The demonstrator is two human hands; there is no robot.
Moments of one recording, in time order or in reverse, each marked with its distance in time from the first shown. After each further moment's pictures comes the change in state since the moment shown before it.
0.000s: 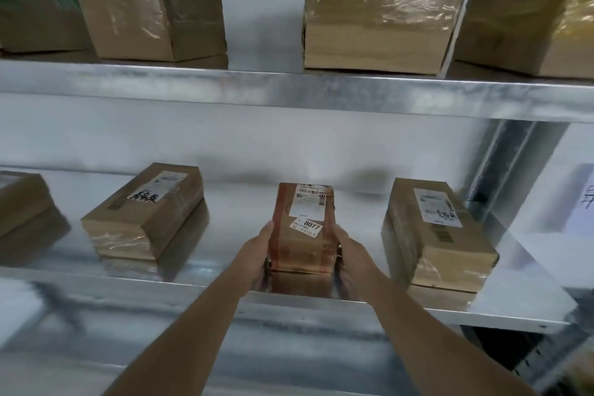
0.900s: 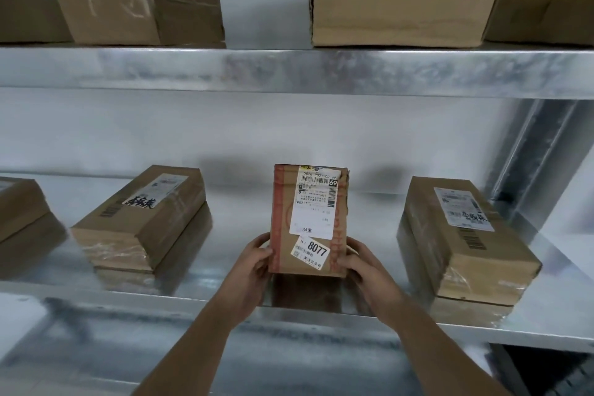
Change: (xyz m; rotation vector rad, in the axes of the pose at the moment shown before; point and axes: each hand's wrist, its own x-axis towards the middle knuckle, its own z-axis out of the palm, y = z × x) left_hand 0.038 -0.044 -0.035 -0.210 -0.160 0.236; right_hand 0.002 0.015 -0.016 -0.021 -0.241 -0.171
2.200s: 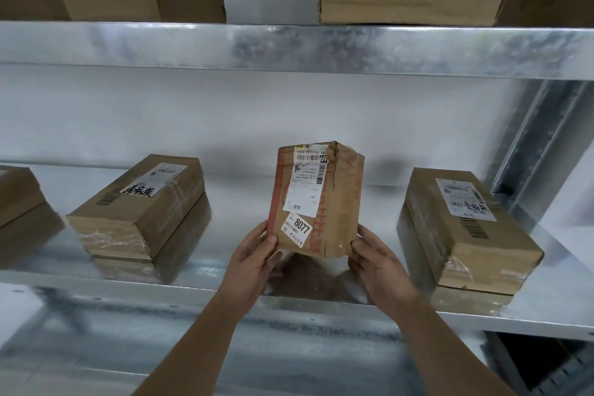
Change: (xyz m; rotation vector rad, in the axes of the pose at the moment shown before) left_hand -0.012 -0.002 0.009 0.001 0.038 0.139; right_hand -0.005 0.009 -0.009 0.123 0.046 -0.110
